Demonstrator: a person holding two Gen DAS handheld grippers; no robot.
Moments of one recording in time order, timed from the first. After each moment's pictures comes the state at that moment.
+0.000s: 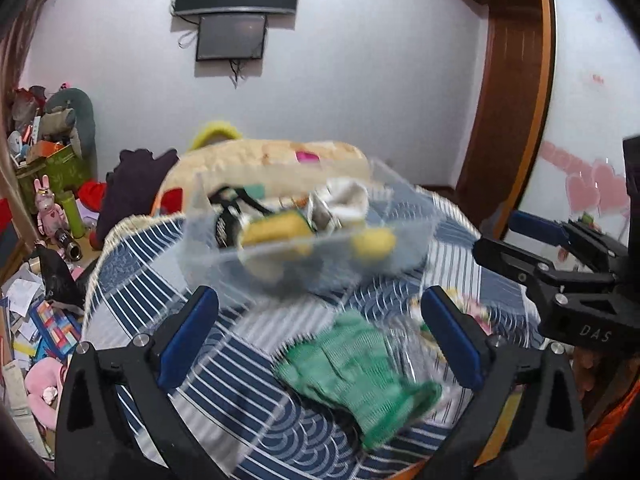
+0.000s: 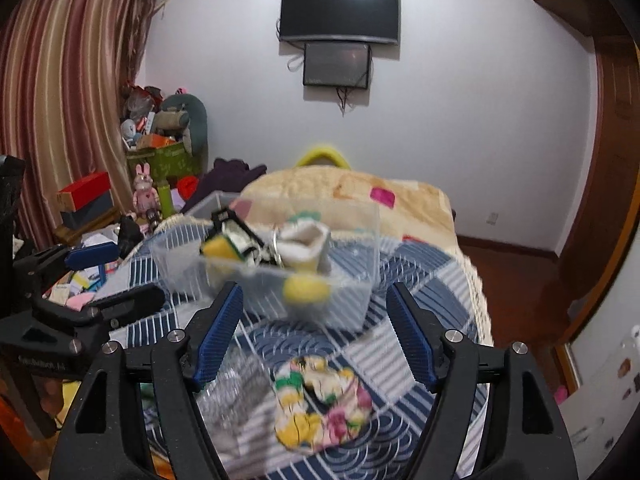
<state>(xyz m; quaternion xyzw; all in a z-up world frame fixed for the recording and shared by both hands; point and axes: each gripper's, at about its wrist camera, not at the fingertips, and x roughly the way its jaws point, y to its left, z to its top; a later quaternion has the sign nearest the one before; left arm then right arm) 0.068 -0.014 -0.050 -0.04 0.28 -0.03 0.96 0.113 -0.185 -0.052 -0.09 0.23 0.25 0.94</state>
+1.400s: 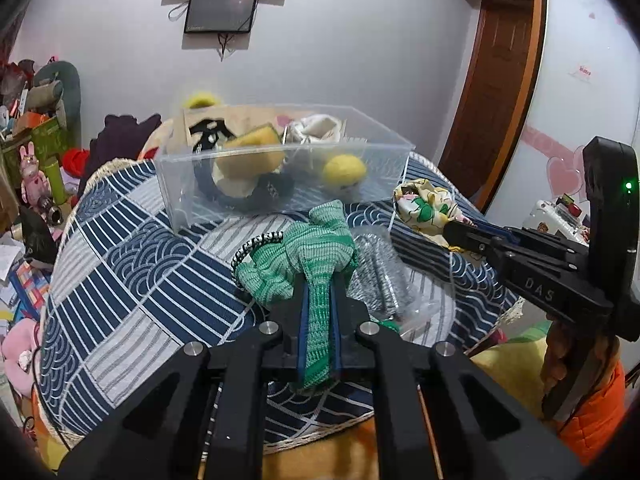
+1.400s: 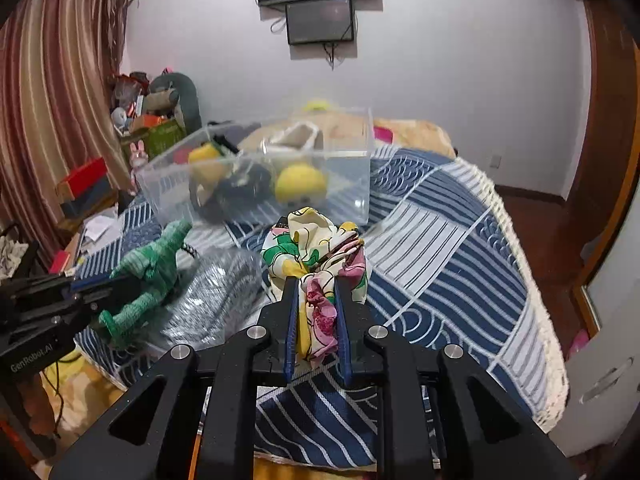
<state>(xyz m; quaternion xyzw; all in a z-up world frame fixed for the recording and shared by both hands) 0.026 -0.023 -0.086 -0.07 0.30 -0.07 0.95 0.094 -0.212 -0.108 -0.04 0.29 0.24 0.93</state>
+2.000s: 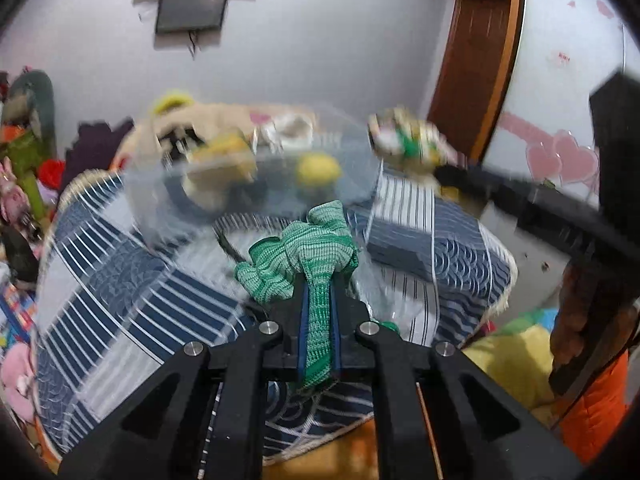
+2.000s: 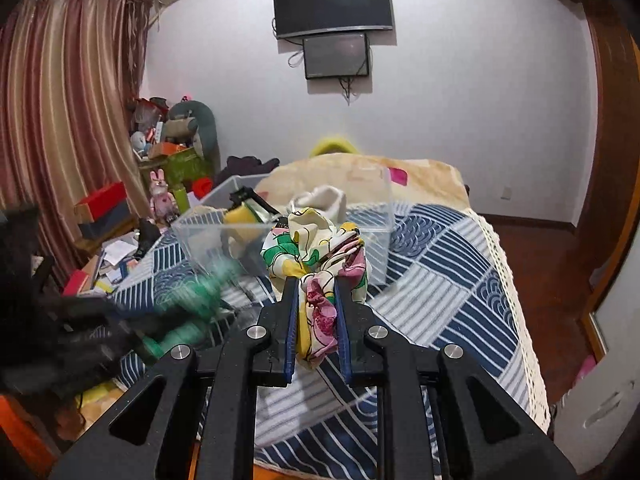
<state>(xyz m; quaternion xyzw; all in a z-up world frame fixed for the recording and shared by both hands) 0.046 -0.027 -0.087 -0.06 0.33 -0.12 0.93 0.090 -0.199 -0.068 -0.04 0.24 0.27 0.93</state>
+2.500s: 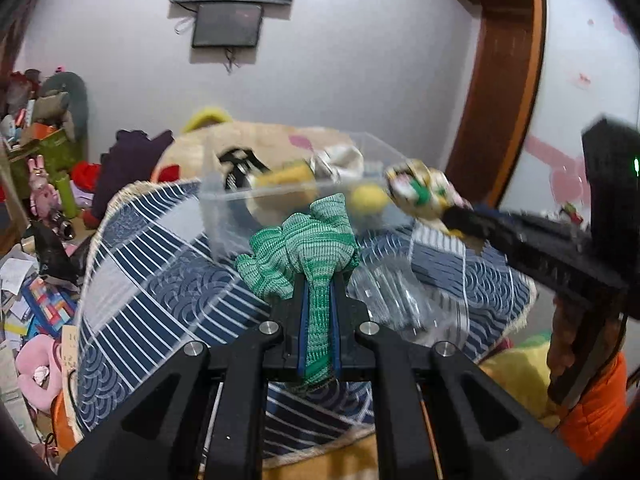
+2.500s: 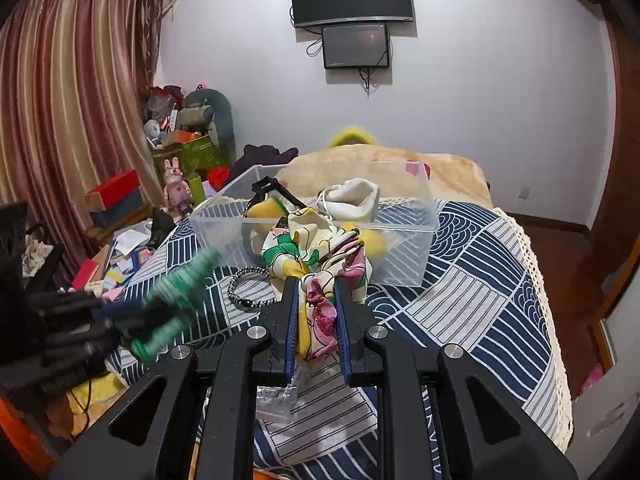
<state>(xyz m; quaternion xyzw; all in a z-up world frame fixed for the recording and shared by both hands) 0.024 0.011 -0.059 -0.07 0.28 -0.05 0.96 0.097 -0.172 -0.076 -0.05 0.25 0.30 0.92</state>
